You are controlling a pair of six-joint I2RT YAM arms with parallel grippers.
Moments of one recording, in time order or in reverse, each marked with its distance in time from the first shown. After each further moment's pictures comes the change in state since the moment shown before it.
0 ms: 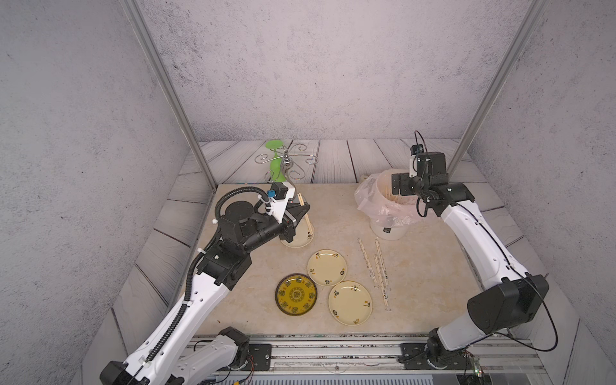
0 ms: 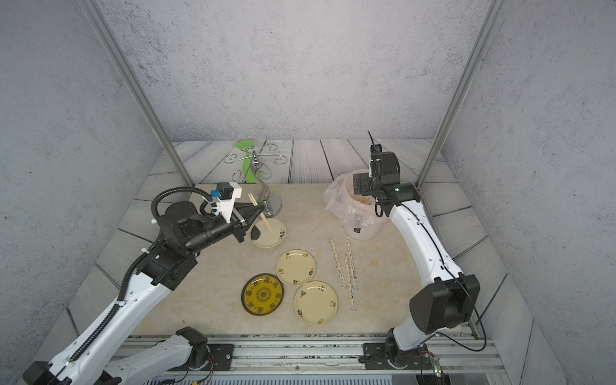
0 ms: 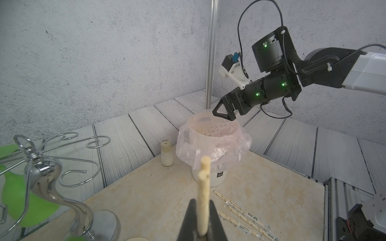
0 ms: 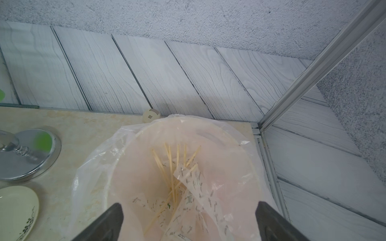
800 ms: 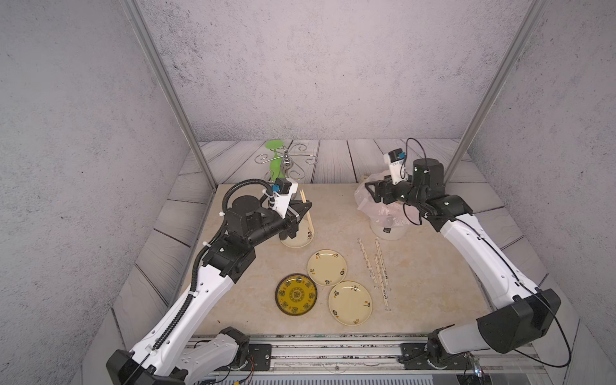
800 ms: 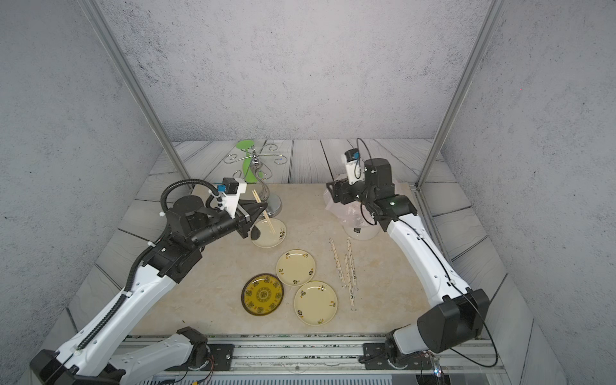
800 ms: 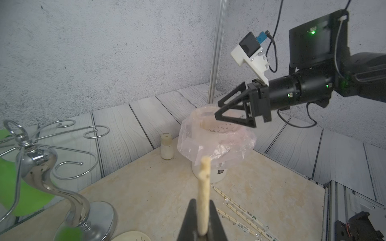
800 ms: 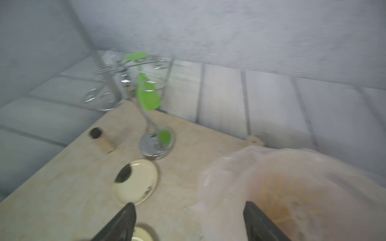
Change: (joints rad) left arm 0.009 0.081 0.047 -0.024 -0.018 -0.050; right arm 0.166 -0.085 -0.103 0.138 -0.587 -0.031
